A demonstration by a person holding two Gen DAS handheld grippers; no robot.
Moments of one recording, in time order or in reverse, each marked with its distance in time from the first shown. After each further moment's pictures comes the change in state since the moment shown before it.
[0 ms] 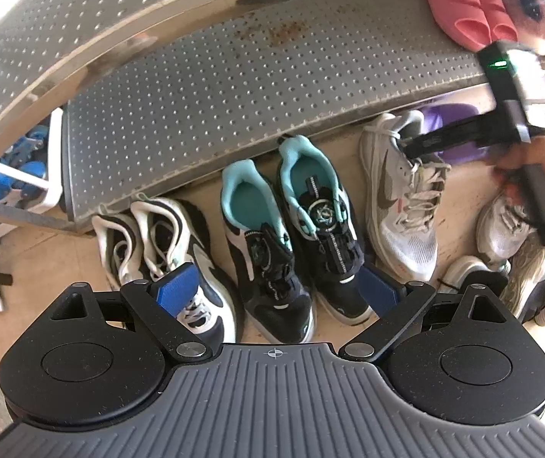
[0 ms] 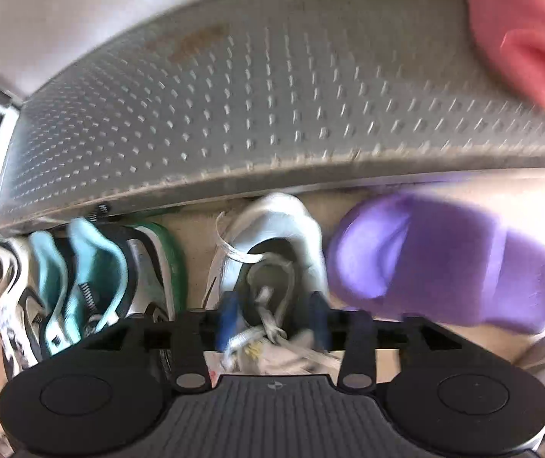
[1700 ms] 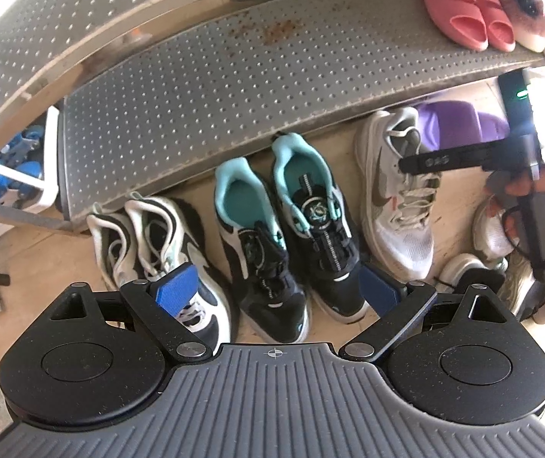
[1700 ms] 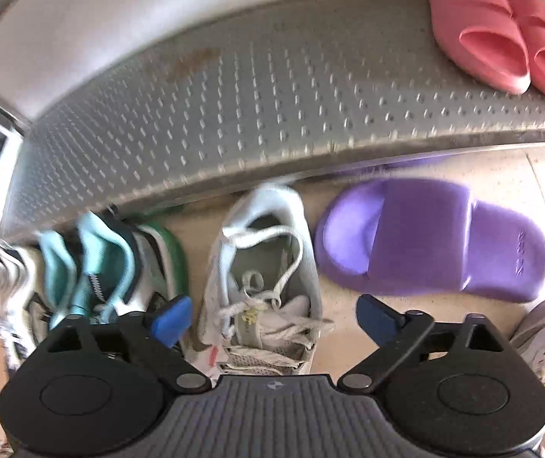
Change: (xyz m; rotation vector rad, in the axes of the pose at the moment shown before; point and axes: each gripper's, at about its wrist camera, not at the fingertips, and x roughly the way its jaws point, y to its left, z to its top) left arm 0.006 0.001 0.002 0.000 0.018 -0.001; right arm 0.036 0.002 -0.027 0.141 0.013 0.018
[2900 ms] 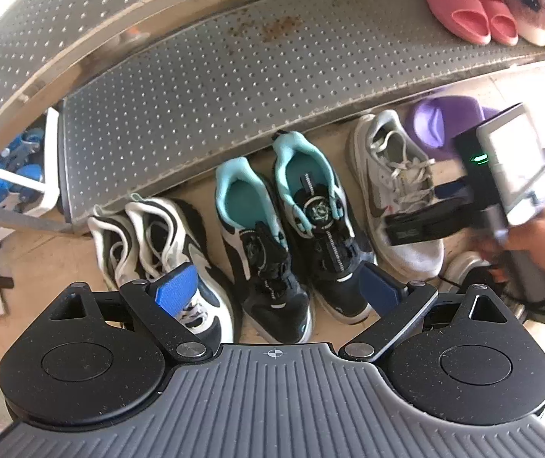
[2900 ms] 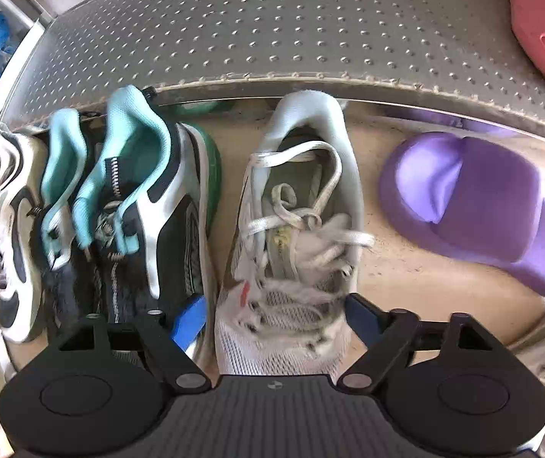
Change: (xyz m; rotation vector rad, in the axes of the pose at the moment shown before) left arm 0.005 -0.007 0.005 0.023 0.013 0.014; right arm -0.024 0.037 -0.023 -0.189 0.097 -0.046
